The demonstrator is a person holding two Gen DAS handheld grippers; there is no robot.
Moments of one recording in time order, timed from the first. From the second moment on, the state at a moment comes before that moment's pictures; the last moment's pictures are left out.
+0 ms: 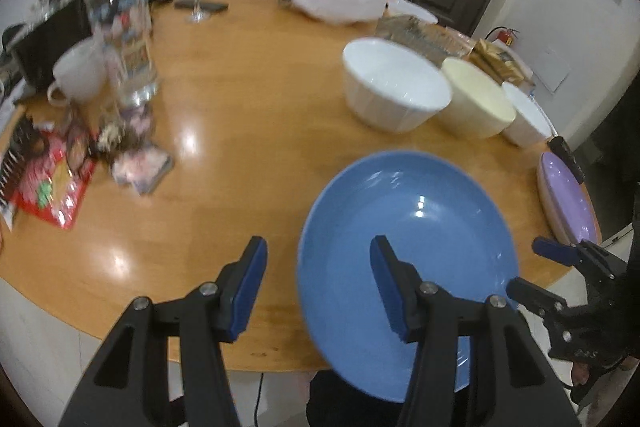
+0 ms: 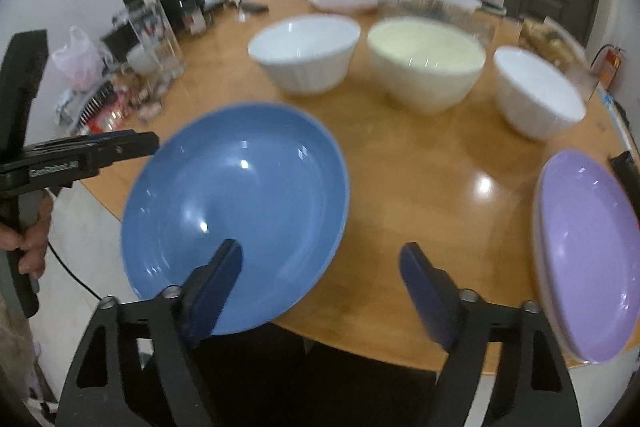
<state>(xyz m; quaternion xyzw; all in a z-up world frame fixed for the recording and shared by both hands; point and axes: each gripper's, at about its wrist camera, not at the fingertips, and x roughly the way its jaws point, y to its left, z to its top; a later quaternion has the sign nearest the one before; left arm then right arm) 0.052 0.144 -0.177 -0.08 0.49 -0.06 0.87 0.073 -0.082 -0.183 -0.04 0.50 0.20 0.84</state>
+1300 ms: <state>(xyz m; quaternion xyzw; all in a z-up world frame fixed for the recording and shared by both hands) 0.065 0.078 -0.141 -0.04 0.48 -0.08 0.87 0.078 -0.137 -0.156 0.00 0.48 0.18 0.86</state>
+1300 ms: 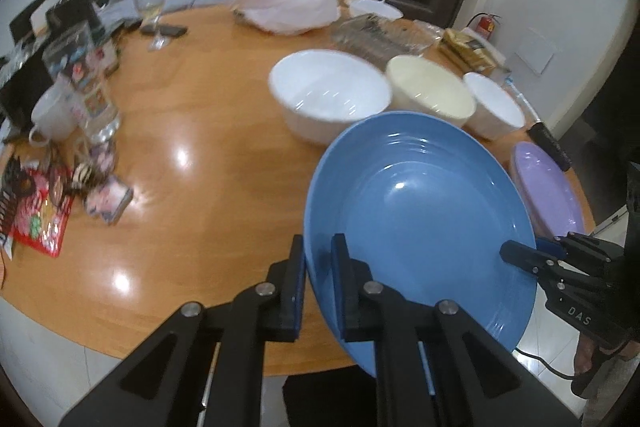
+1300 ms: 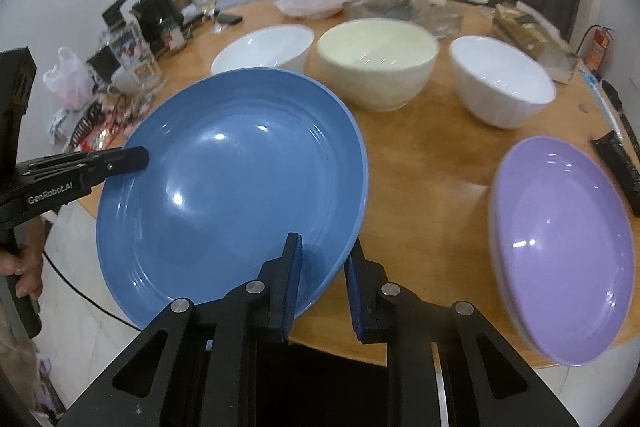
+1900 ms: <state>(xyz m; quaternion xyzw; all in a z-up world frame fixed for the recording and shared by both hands) 0.089 -0.057 -0.114 0.03 0.47 -0.15 0.87 0.066 -0.264 -0.132 0.05 0.43 0.11 0.90</state>
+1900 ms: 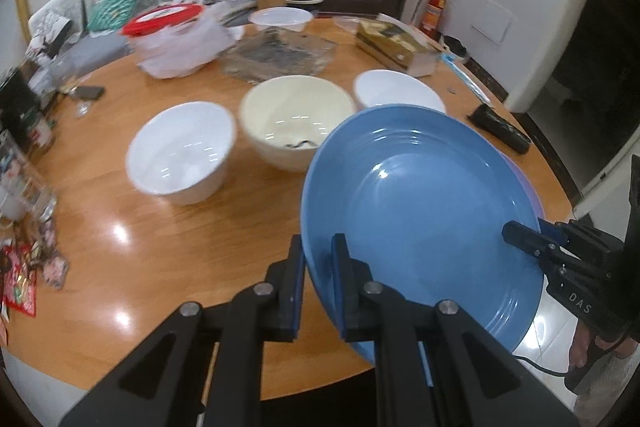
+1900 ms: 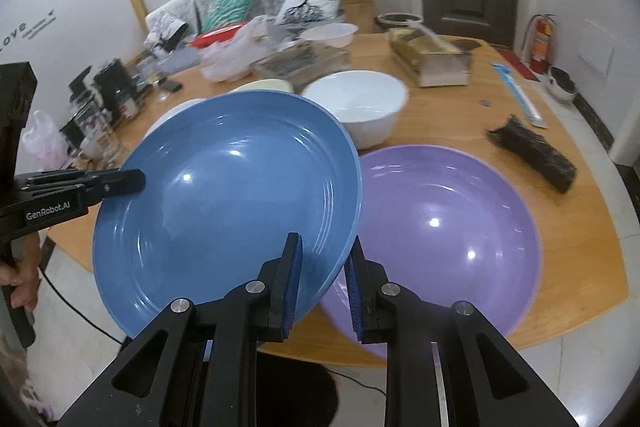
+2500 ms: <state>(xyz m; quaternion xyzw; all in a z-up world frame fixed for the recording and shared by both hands) 0.120 -0.164 -0.142 0.10 0.49 -0.19 0.84 0.075 -0.343 -0.147 0.05 0.45 0.01 0.89</state>
